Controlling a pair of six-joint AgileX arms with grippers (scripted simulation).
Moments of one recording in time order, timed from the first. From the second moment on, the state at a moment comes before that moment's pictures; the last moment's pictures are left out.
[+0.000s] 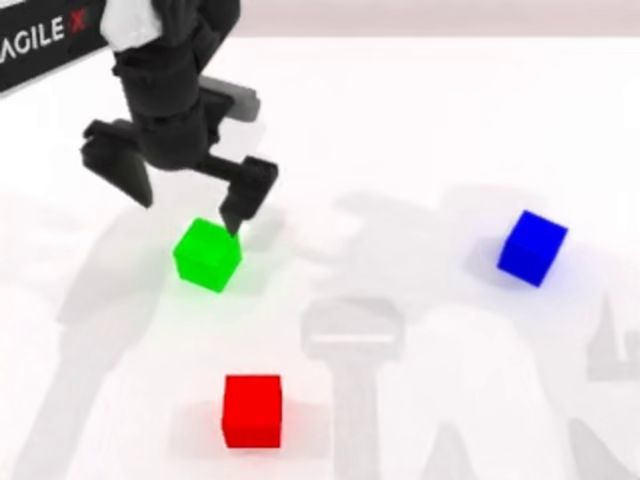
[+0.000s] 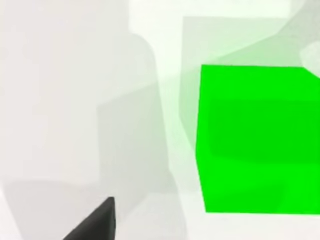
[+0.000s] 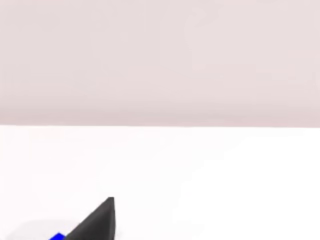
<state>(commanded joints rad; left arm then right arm) -0.38 2.15 1.78 -1.20 0.00 0.04 0.01 0.00 0.00 0.00 0.00 0.00</state>
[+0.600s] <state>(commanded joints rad) -0.38 2.23 1.58 -0.93 0.00 0.04 0.01 0.00 0.00 0.00 0.00 0.00</state>
